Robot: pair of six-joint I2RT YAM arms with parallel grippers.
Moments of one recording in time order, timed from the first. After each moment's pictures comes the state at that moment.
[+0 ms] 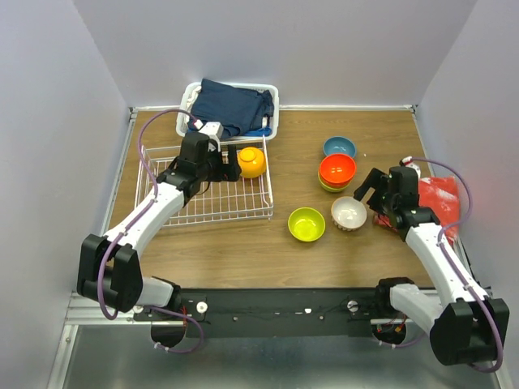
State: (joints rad) left arm -0.35 1.36 1.01 -0.23 0.10 -0.30; right arm 0.07 0.99 0.66 -0.39 0.11 0.54
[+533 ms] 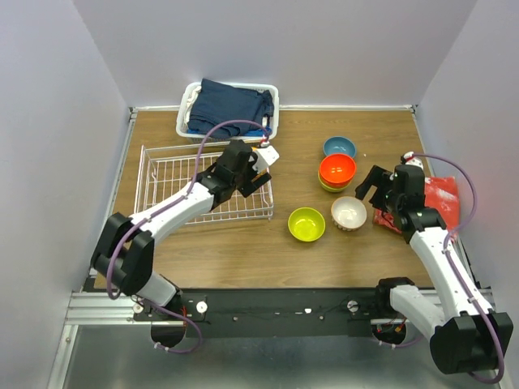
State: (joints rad) left arm -0.61 1.48 1.07 -0.20 -0.17 0.45; right arm 0.07 0.92 0.71 -0.43 0.08 0.45
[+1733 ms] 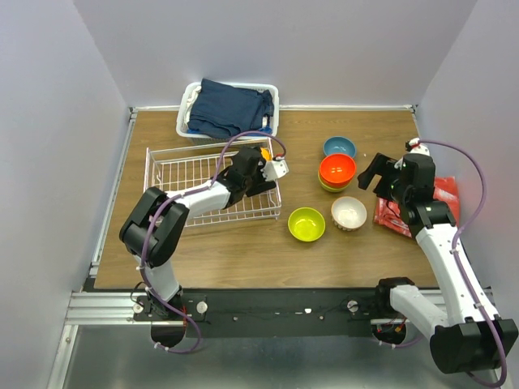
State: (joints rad) left arm -0.61 1.75 1.04 0.11 -0.14 0.76; right arm 0.07 0.92 0.86 -0.49 0.05 0.40
